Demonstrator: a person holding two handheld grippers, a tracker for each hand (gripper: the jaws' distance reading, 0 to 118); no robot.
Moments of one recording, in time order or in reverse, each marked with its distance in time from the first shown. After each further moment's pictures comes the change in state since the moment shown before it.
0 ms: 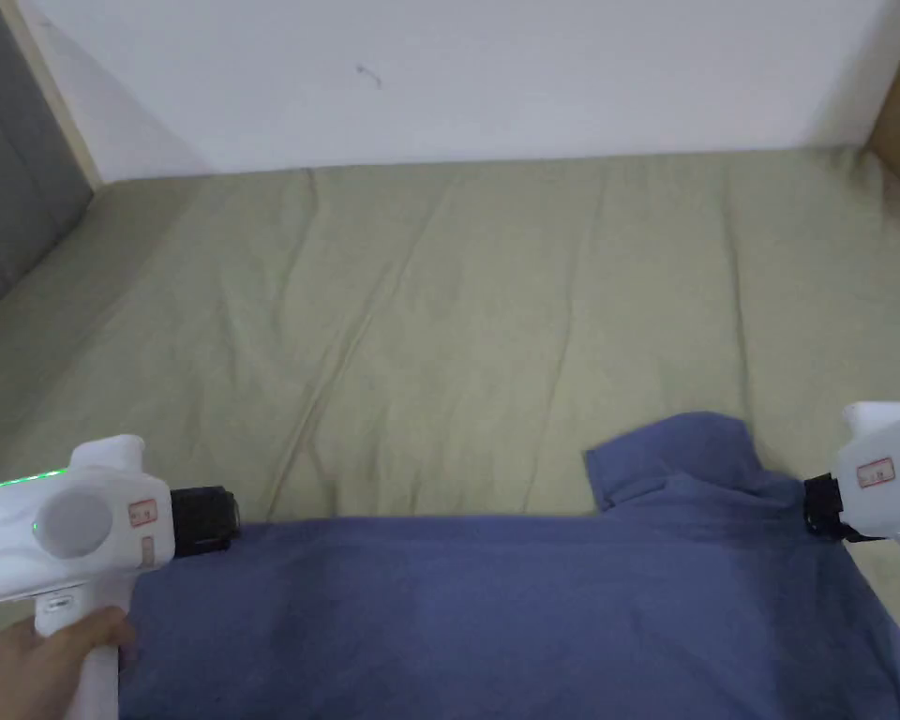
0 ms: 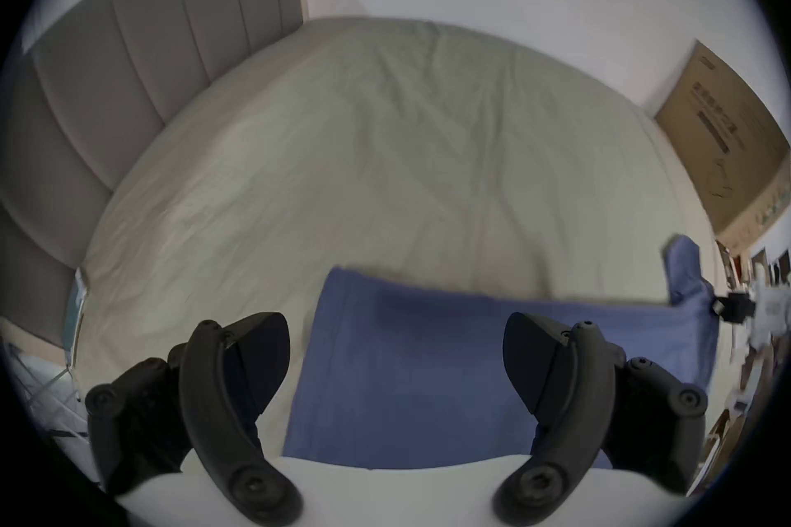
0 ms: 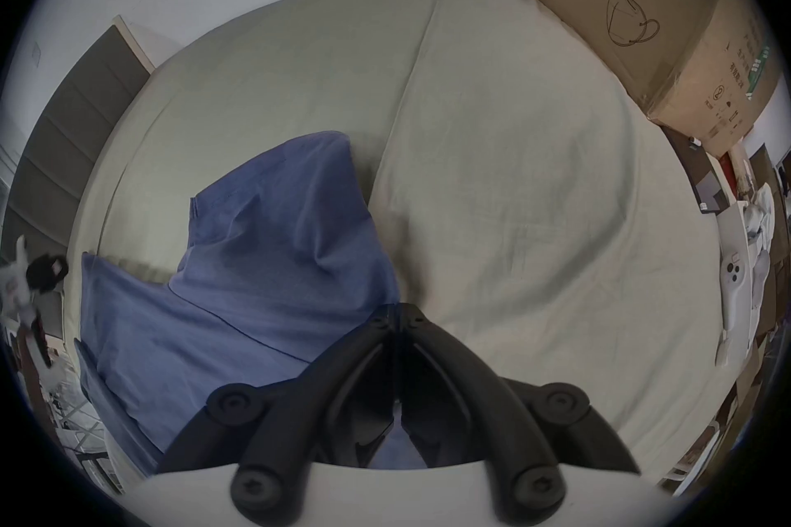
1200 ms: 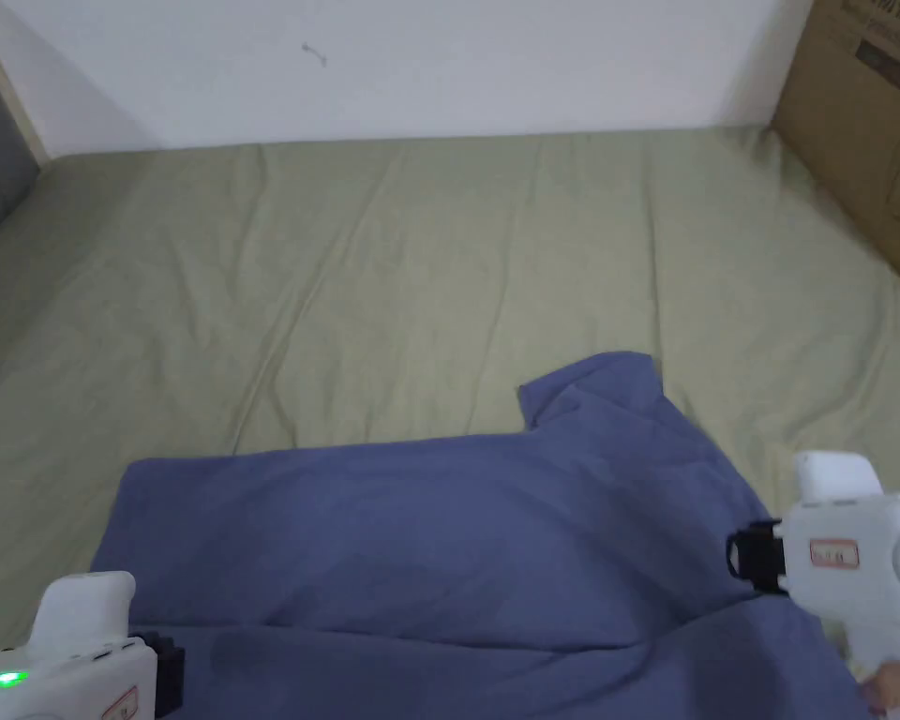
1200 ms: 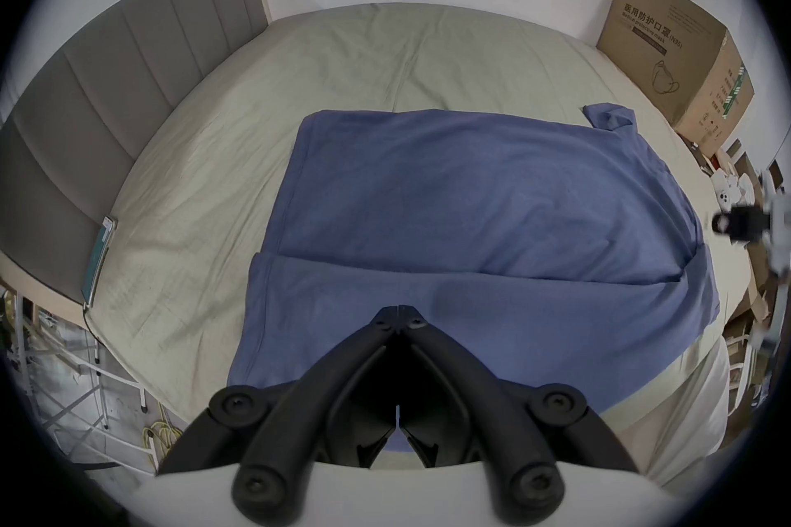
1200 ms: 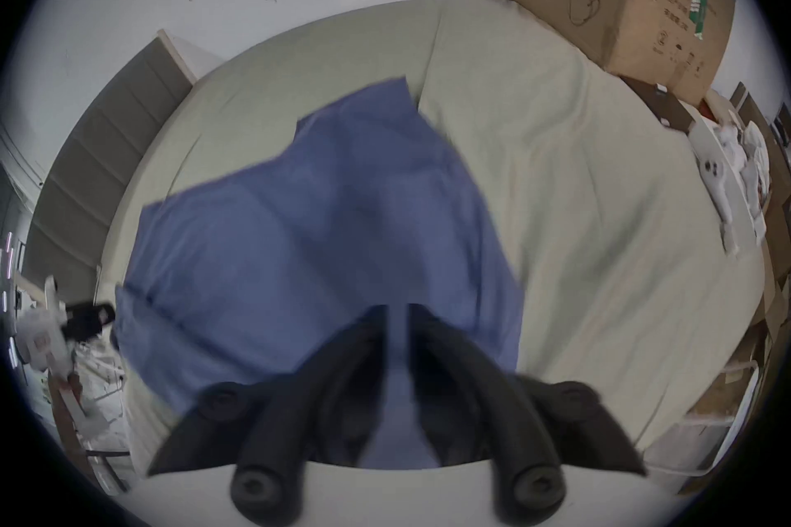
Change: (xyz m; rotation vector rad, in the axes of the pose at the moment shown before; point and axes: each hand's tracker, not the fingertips) left arm 0.017 -0.176 0.126 0.003 -0.040 -0.202; right arm -0.026 -0.129 0.098 0.090 0.090 -0.062
